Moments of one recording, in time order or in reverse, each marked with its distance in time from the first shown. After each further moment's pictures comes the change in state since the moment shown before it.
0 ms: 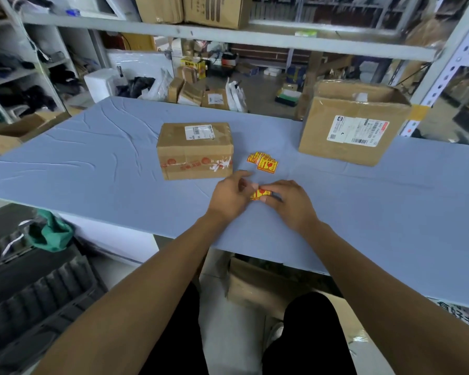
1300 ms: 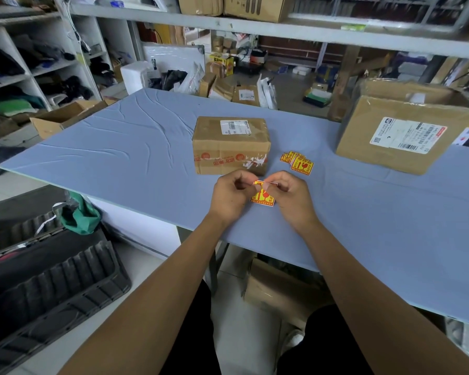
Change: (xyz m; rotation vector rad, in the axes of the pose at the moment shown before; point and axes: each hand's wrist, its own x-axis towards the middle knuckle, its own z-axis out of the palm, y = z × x) left_hand -0.019 -0.032 -0.048 -0.426 0.146 -0.052; right_hand 0.021 -0.071 0.042 0.706 0.058 0.178
